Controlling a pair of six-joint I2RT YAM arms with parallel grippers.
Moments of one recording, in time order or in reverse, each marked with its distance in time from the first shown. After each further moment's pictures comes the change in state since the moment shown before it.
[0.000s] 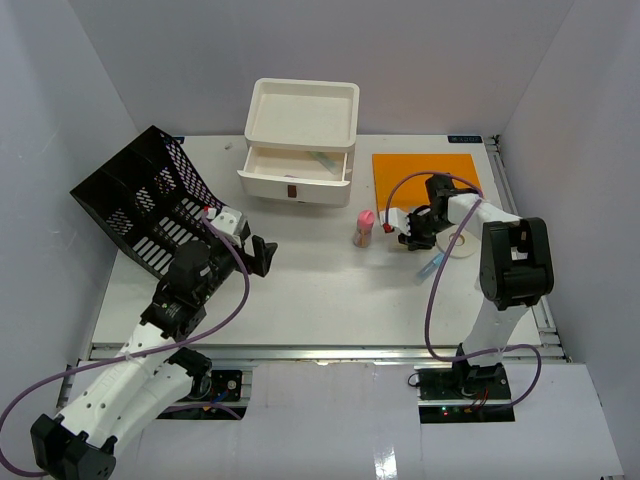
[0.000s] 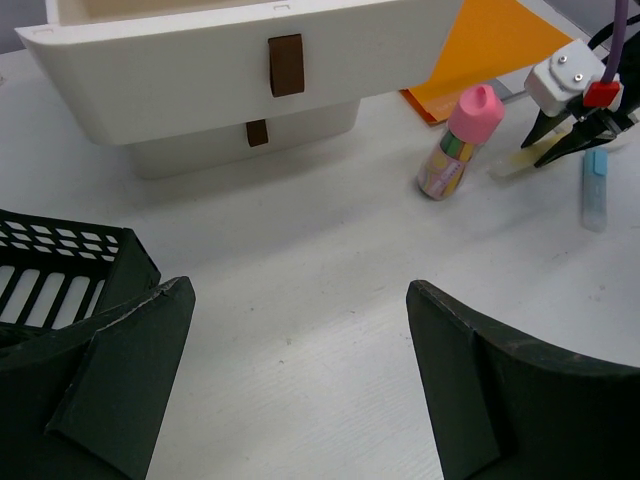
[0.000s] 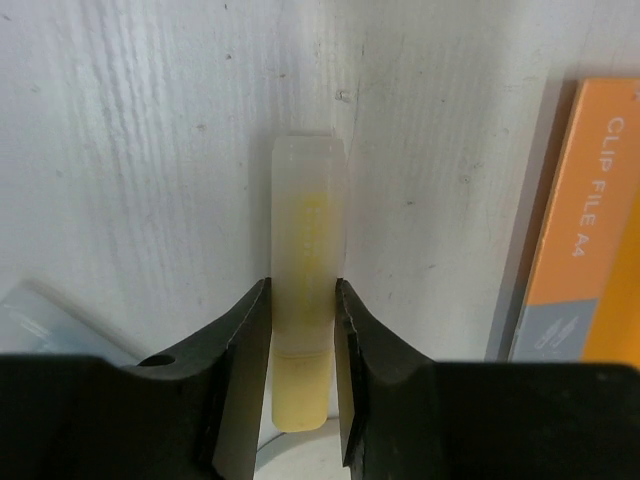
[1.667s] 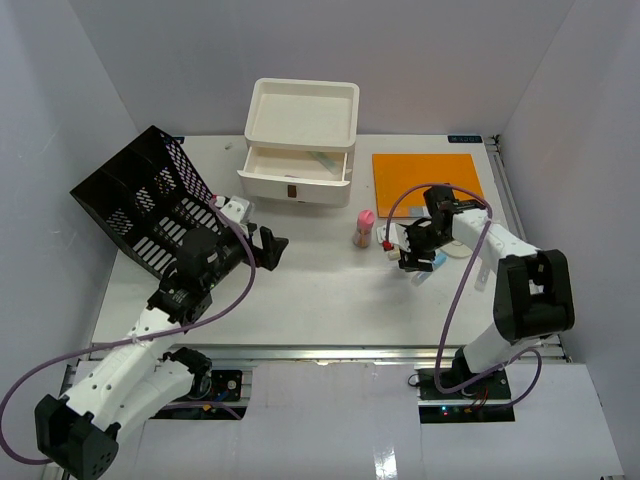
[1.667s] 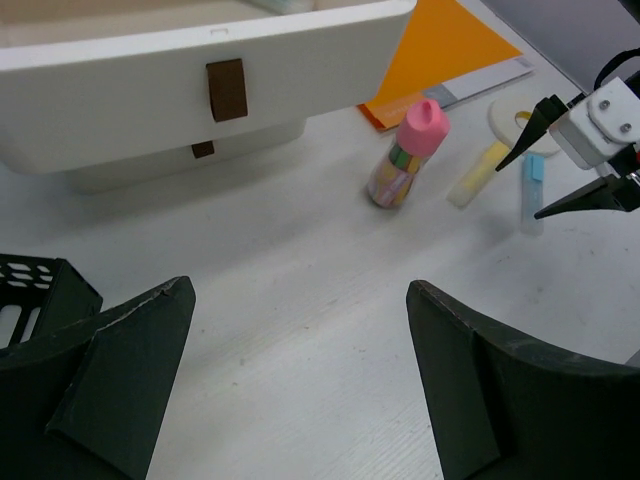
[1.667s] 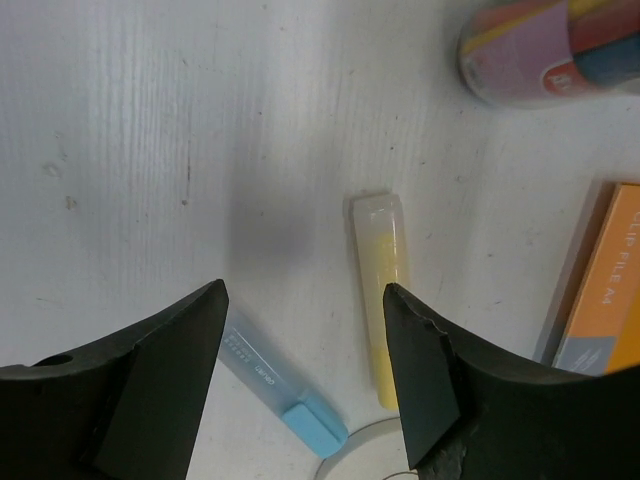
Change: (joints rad) left arm 0.000 0.139 0.083 0.033 0.106 -0.069; right arm 0.071 -0.287 -0.154 -0.127 -0.081 -0.007
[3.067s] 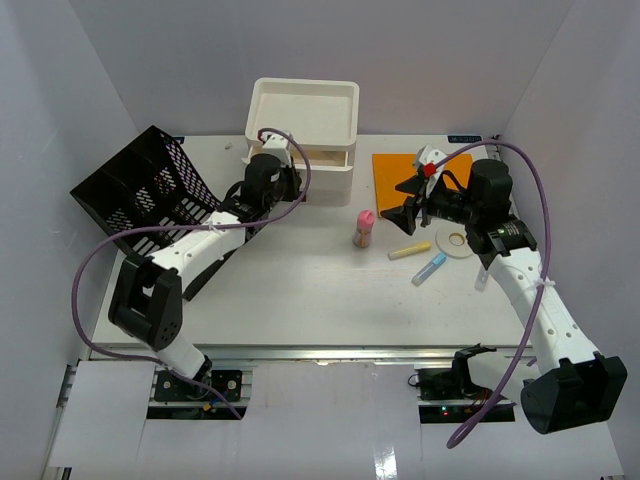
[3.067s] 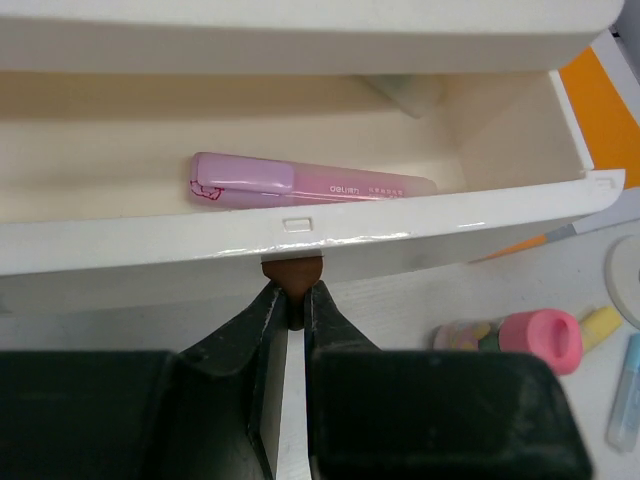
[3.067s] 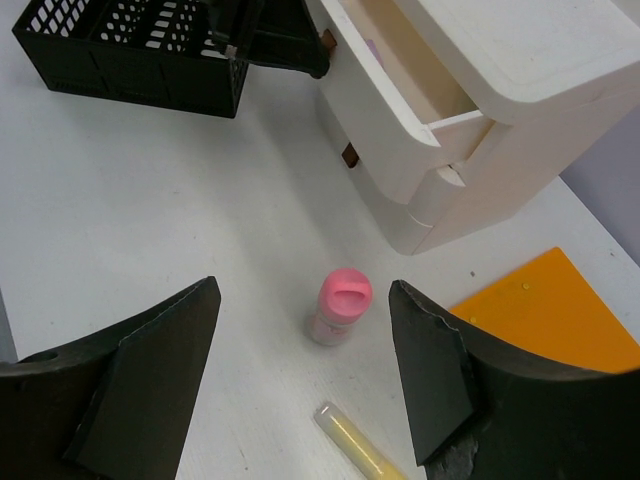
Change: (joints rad) left arm 0.000 0.784 0.526 0.103 -0.234 -0.137; right arm 0.014 -0.457 0.008 0.586 -0.246 1.144
